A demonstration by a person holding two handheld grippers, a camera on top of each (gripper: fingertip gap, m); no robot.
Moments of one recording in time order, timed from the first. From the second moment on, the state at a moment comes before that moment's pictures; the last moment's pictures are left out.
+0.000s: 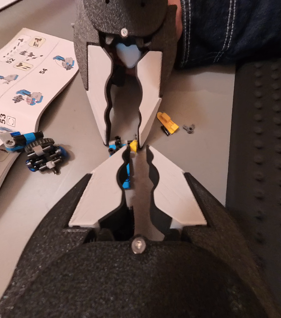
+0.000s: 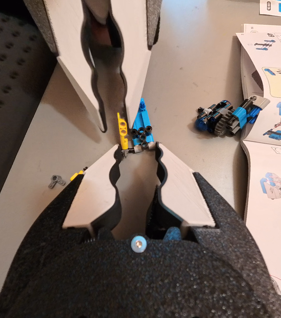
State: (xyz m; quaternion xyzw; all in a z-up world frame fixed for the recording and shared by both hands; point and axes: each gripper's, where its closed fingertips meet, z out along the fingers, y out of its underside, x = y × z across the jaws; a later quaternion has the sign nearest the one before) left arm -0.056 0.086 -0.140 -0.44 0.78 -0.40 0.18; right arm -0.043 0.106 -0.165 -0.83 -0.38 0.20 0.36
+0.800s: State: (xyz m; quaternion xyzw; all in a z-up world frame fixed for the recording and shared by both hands) left arm -0.055 0.089 -0.142 -0.44 0.81 -0.35 0.18; right arm -0.043 0.105 -0.165 -0.83 -0.38 0.20 0.36
